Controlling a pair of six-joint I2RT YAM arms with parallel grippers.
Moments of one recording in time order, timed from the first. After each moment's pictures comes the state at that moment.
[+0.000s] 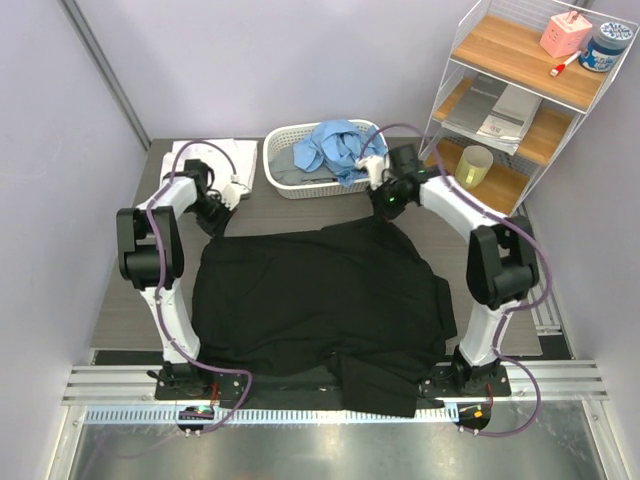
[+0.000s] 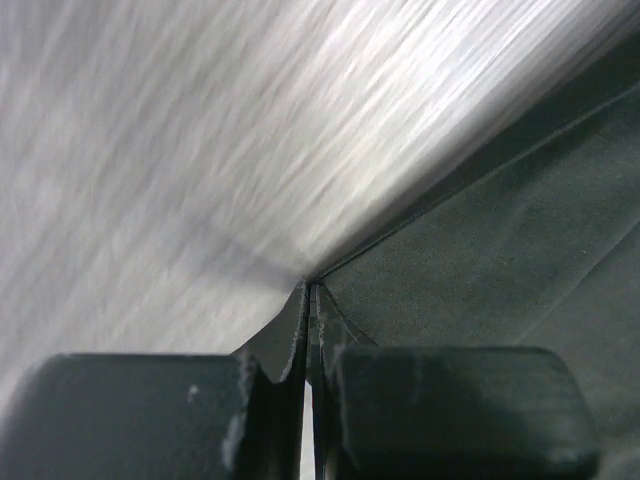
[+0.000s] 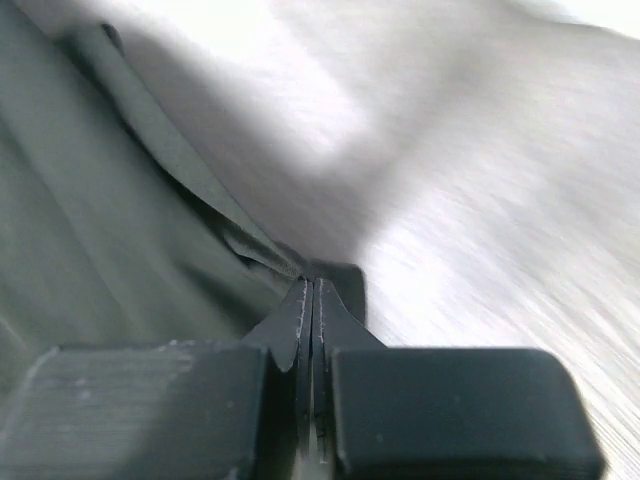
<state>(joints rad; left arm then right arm) 0.03 2.05 1.50 -0.83 0.30 0.84 0.34 1.88 1.46 -0.62 -0.29 -0.36</state>
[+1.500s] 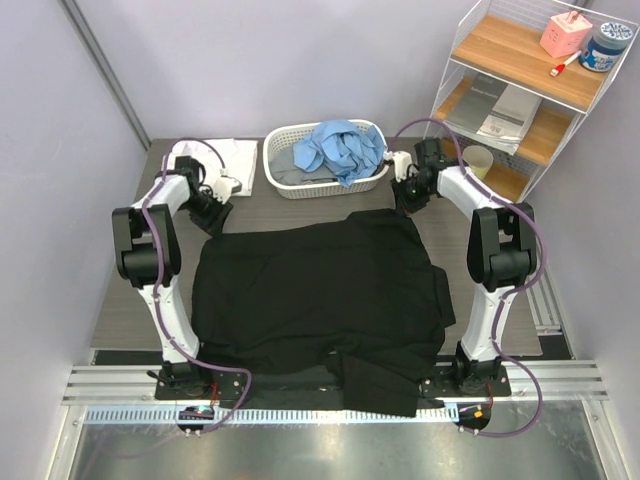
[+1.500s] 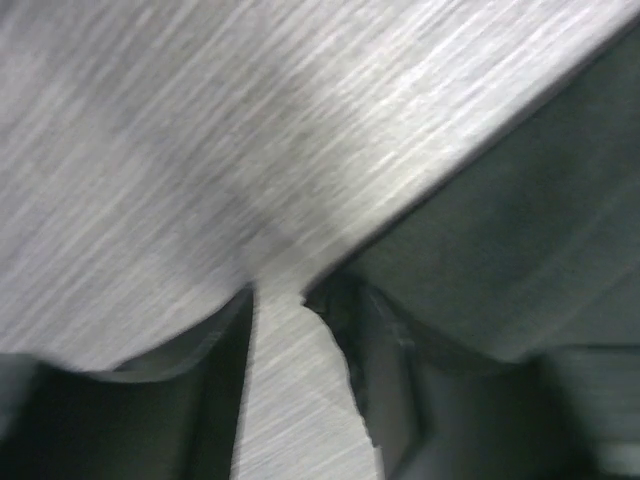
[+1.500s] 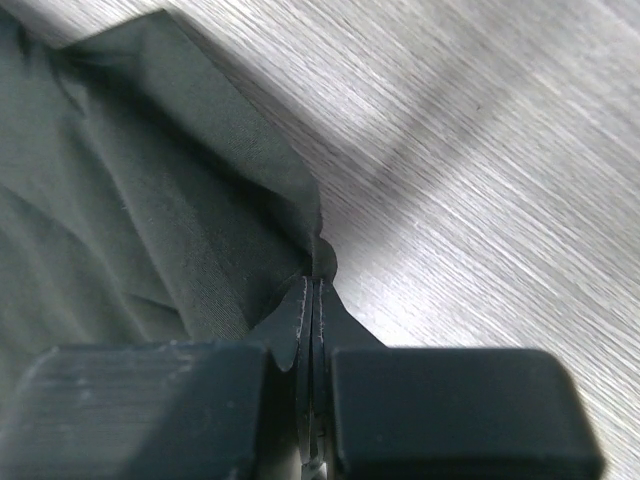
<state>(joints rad) 0.09 2.07 1.54 -0.82 0.32 0.76 0.15 1.97 1.54 -0.67 -0.34 -0.37</state>
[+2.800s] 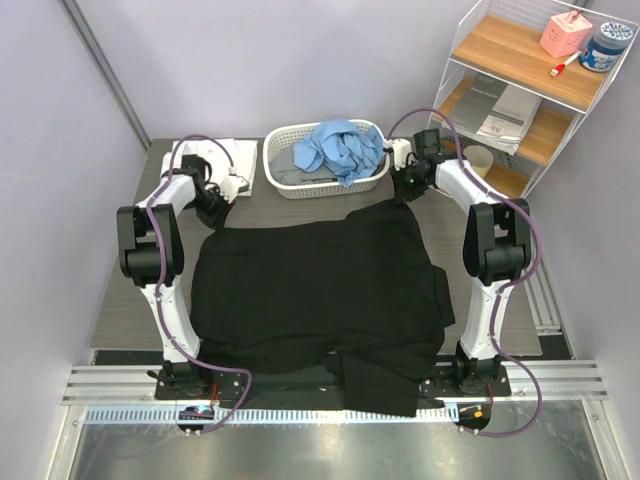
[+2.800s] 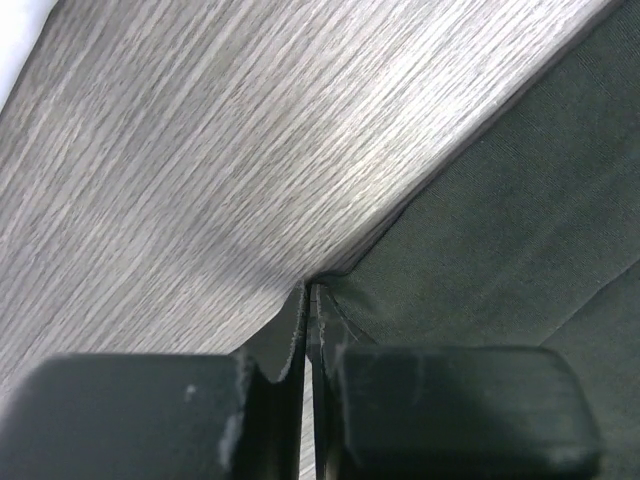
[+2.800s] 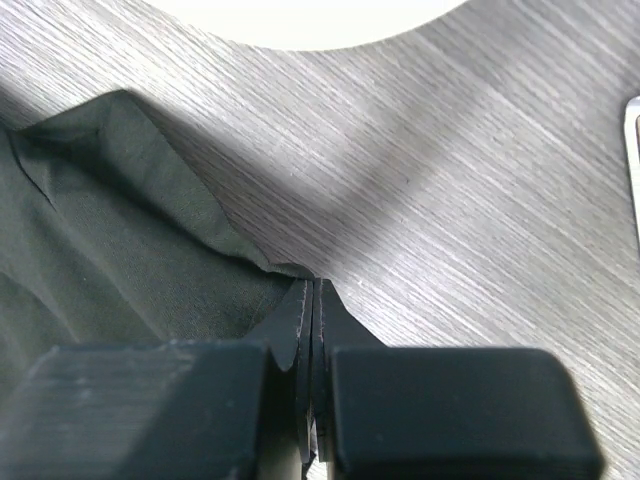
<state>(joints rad) 0.05 2.08 1.53 -0.75 0.33 0.84 0.15 2.05 1.65 -0.62 -0.30 -0.36</state>
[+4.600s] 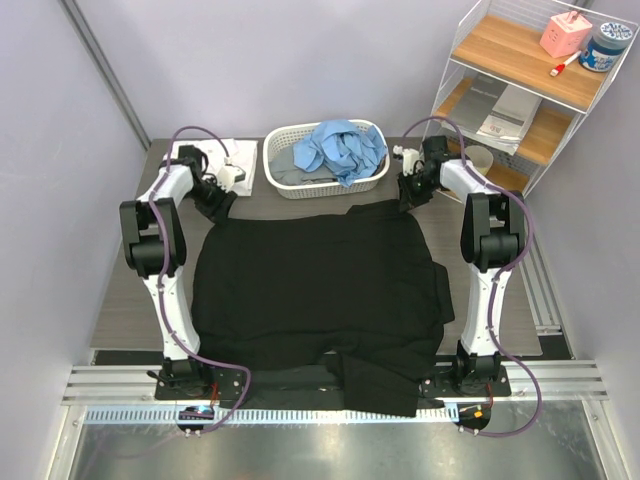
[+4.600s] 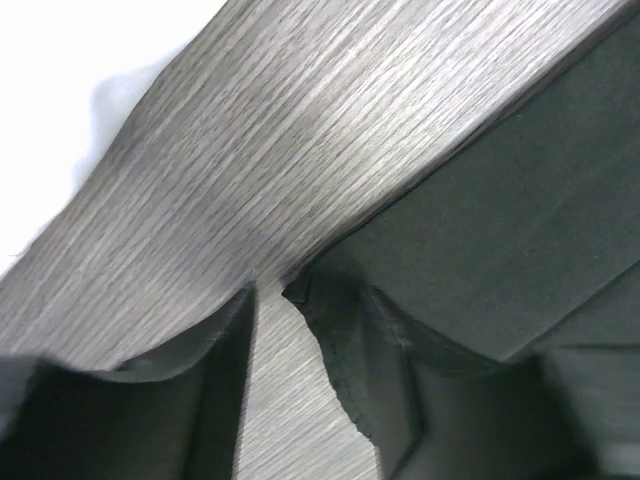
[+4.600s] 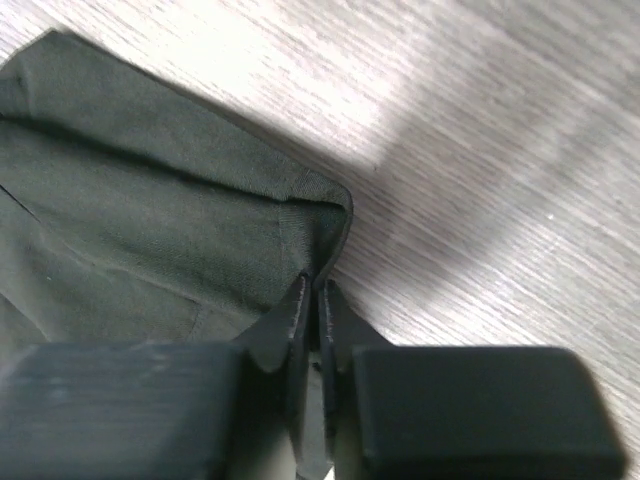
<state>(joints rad) 0.08 2.19 1.73 -0.84 0.37 0.81 0.07 2.20 1.73 -0.68 -0.40 -0.32</state>
